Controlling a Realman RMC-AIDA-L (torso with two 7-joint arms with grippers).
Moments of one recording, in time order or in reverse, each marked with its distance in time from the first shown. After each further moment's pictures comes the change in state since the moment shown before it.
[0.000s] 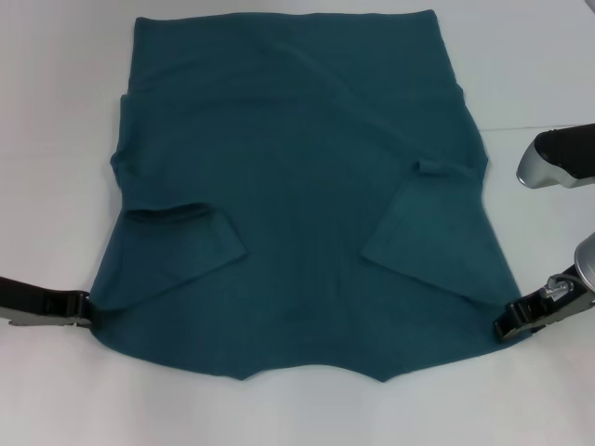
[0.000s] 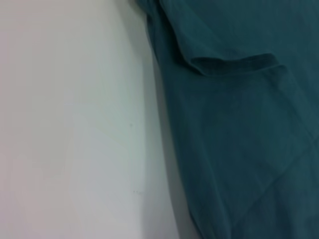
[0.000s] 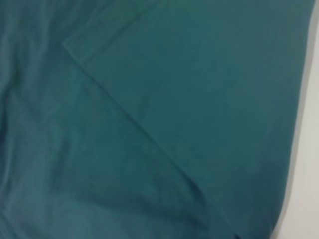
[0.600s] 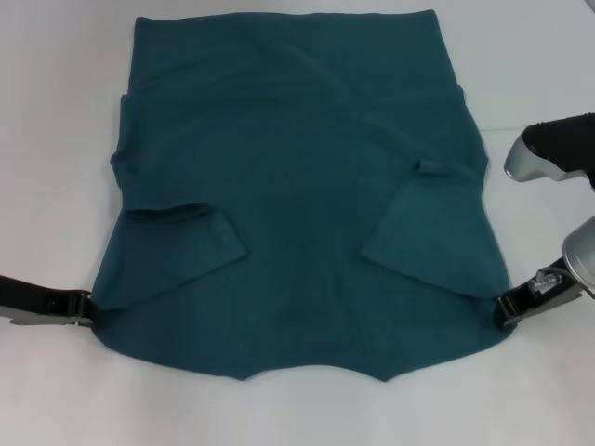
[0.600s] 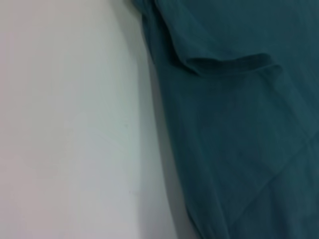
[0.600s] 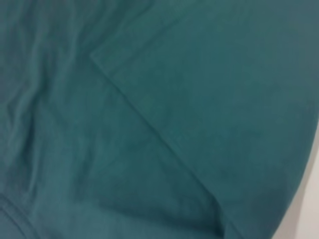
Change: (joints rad) left arm -0.002 0.000 0.000 0.001 -0.002 0.008 0.004; right arm 0.020 -0.001 -0.003 0.003 0.027 0.002 -0.034
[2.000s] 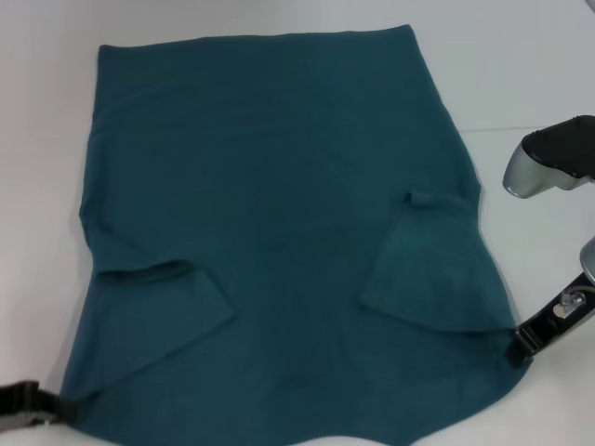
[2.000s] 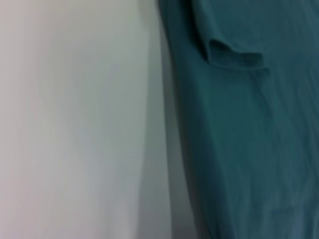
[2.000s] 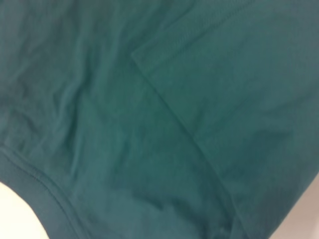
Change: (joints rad) left arm 0.214 -0.028 -0.234 0.115 -0.068 0.330 0.079; right arm 0.005 -0.002 0.016 -0.131 0.018 -0.295 -0.136
